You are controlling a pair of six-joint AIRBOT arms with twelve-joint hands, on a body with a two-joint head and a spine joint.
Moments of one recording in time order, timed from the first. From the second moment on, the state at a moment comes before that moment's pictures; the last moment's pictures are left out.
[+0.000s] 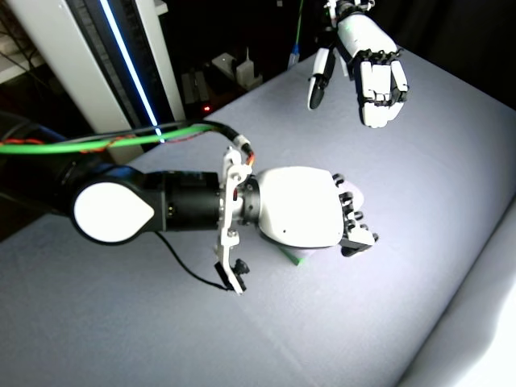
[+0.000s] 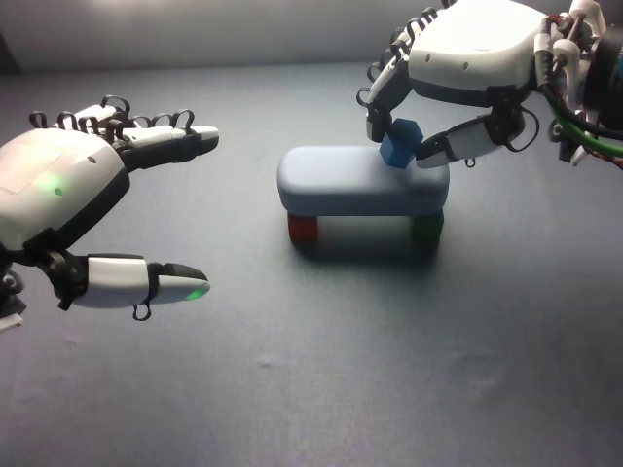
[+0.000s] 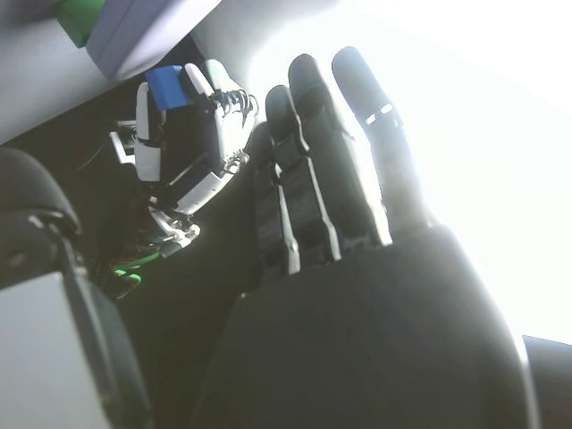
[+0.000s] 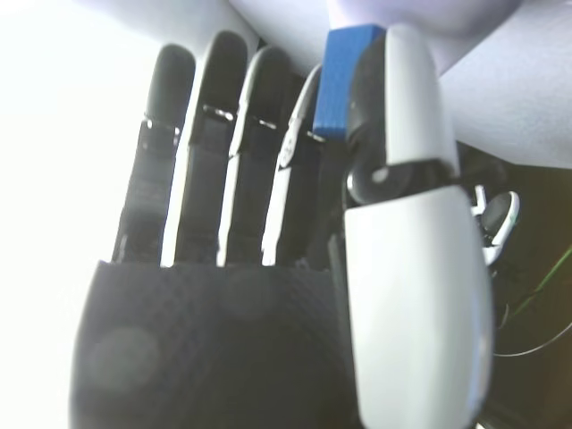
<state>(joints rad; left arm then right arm) 1.02 -0.88 0.97 -0.25 -1.07 0.89 -0.31 -1.35 1.60 -0.75 0.49 -0.28</state>
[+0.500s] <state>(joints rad) 1.02 -0.88 0.97 -0.25 -1.07 0.89 -0.32 -1.35 1.59 -0.75 0.47 -0.28</state>
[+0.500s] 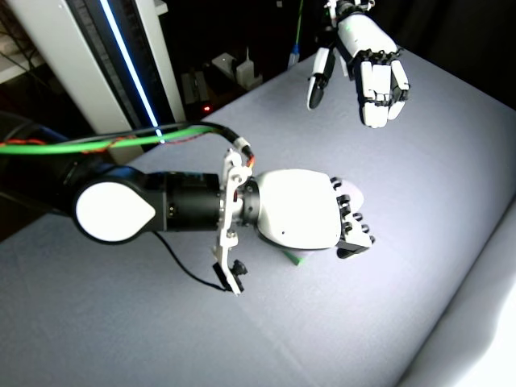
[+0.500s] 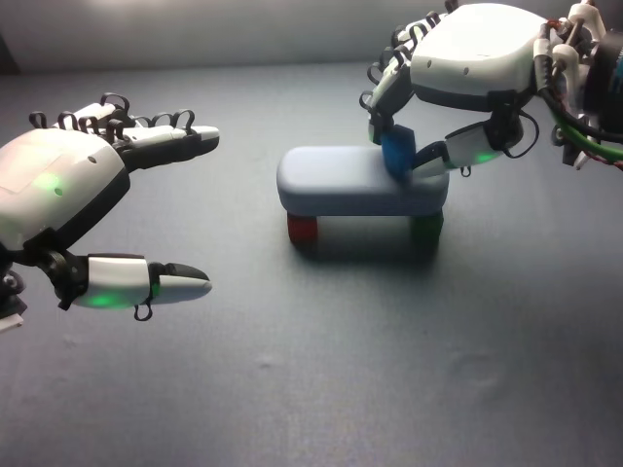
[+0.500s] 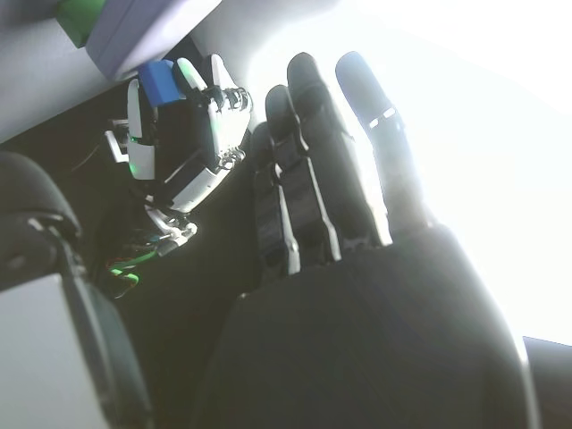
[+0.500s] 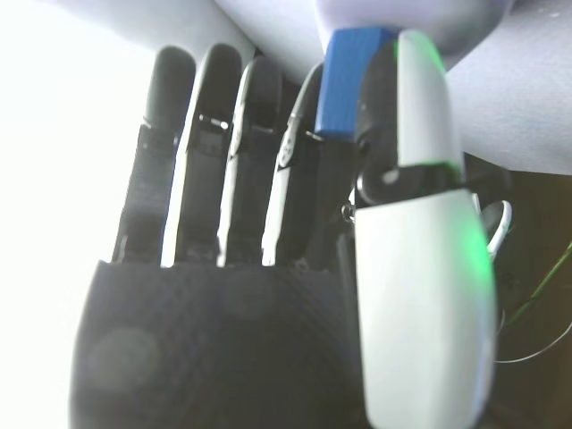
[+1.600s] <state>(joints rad) 1.03 -0.88 0.95 -0.27 -1.13 0.87 -0.34 -1.20 1.49 -0.46 0.65 -0.37</state>
